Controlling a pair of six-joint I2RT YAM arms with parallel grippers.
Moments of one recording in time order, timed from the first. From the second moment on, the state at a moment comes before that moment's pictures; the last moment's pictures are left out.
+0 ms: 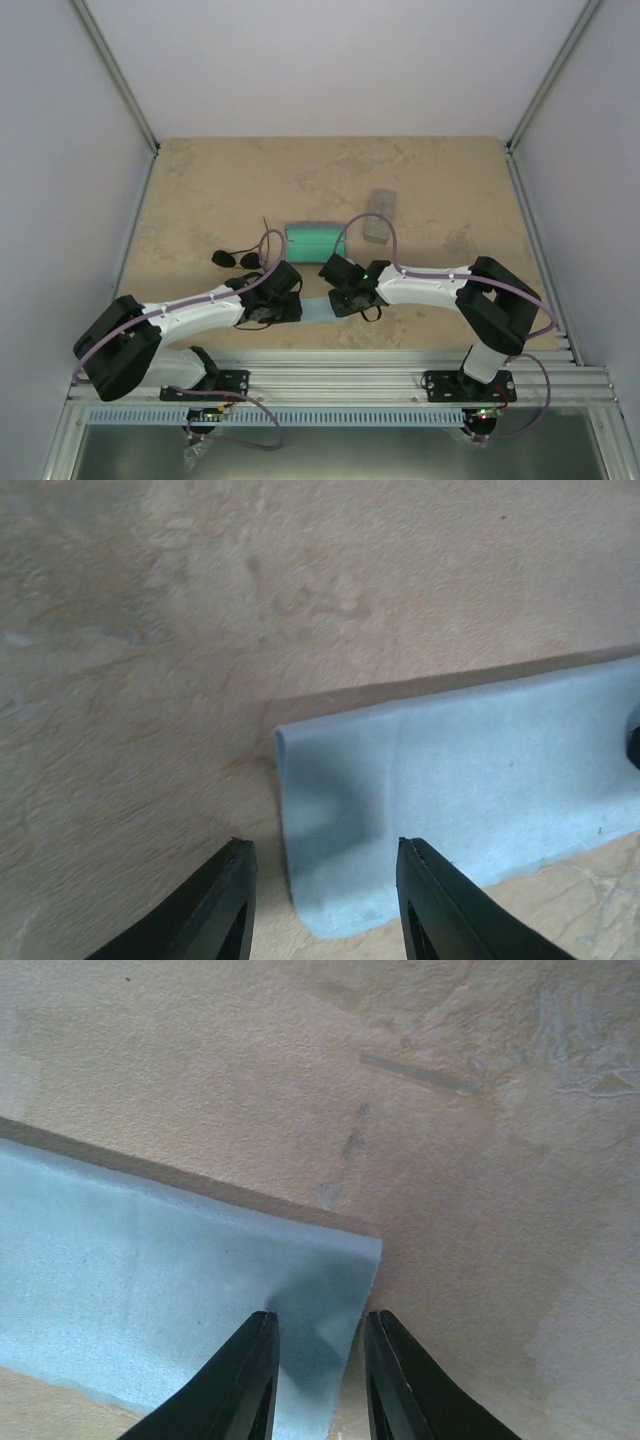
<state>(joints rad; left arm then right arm) -0.82 1.28 0.53 -0.40 0.04 -0.85 1.02 1.71 0.96 -0.52 0.10 0.65</state>
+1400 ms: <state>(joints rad) -0.84 1.35 0.55 -0.33 -0.02 -0.90 1.03 1.71 0.93 -0.42 0.06 0.67</state>
